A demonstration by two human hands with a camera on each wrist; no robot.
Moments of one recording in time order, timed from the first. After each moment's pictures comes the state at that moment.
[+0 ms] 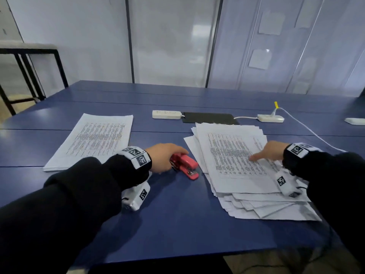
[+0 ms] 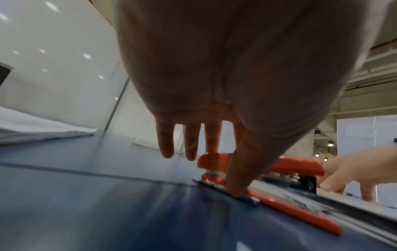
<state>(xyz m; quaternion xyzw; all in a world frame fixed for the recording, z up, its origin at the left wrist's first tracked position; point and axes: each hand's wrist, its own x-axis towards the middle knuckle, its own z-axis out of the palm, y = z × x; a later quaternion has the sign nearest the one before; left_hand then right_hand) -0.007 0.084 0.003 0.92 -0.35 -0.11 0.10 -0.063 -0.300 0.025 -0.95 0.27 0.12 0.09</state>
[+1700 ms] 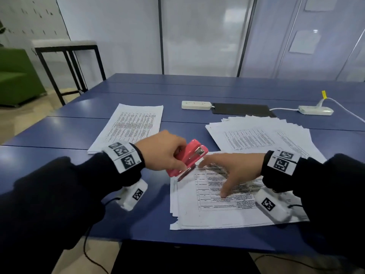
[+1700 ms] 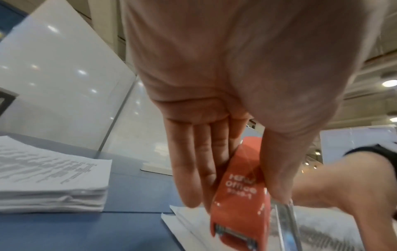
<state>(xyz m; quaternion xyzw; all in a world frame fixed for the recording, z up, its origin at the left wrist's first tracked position) -0.061 0.157 0.035 0.94 -0.32 -0.04 0.08 -0.069 -0.108 -0.003 -0.92 -0.26 0.25 0.15</state>
